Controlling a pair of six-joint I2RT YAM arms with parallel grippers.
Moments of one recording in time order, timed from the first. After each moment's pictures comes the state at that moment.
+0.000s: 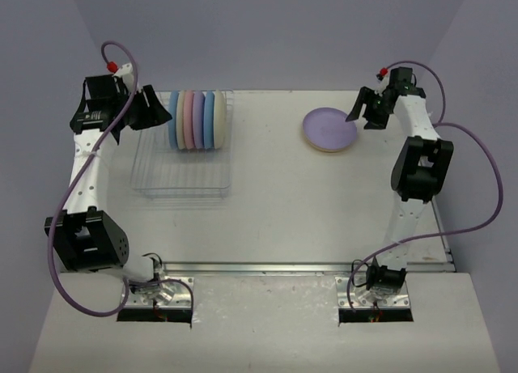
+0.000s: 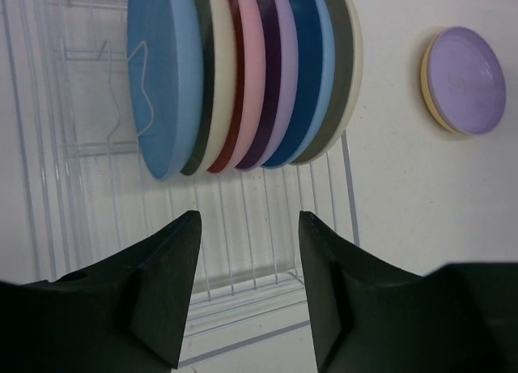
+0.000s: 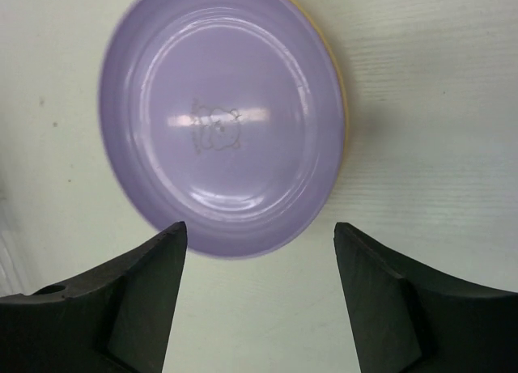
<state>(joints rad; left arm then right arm) 0.20 1.45 1.46 -0.65 0.45 -0.15 -0.17 2.24 1.95 -0.72 -0.36 0.17</state>
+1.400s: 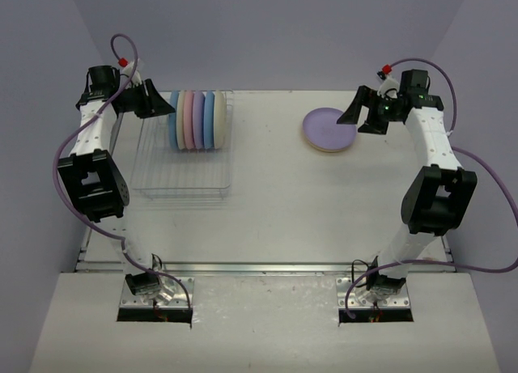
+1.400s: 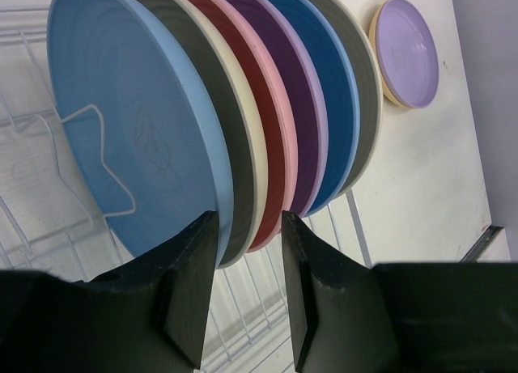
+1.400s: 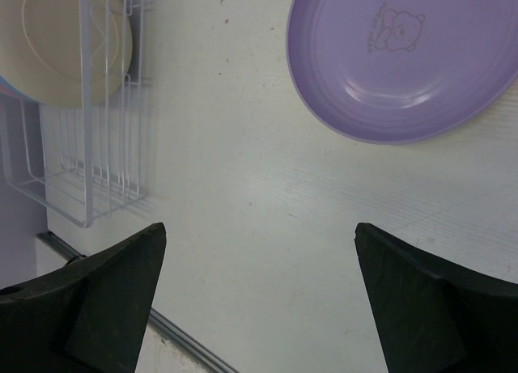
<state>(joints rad) 0.30 1.94 1.77 -0.65 0.86 -0.05 -0.16 1.80 1.62 -0.74 -0.65 0.13</state>
